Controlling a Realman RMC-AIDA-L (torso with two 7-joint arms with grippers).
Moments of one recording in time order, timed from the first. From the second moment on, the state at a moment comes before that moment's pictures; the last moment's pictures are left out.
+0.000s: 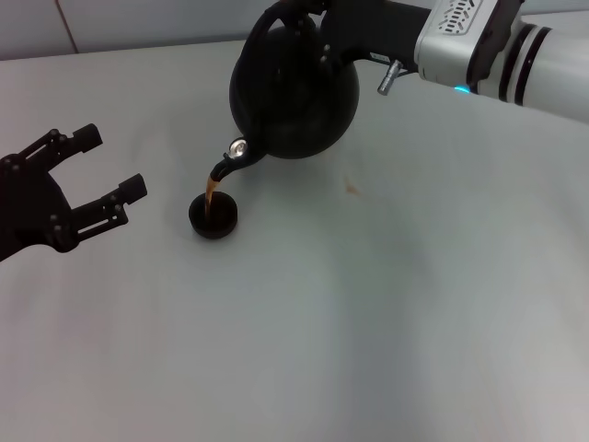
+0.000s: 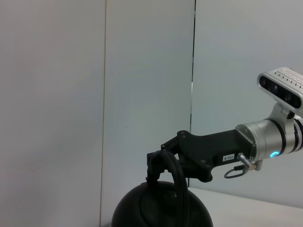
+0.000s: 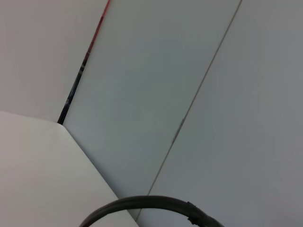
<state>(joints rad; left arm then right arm) -0.34 -2.02 0.92 0.53 1.44 1.56 -0.97 0.66 2.08 -1.23 -0.62 -1.29 -0.87 0.75</state>
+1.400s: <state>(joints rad) -0.35 -2.02 0.91 0.53 1.44 1.55 -0.97 0.58 2.08 -1.23 -0.46 -0.82 -0.92 0.85</state>
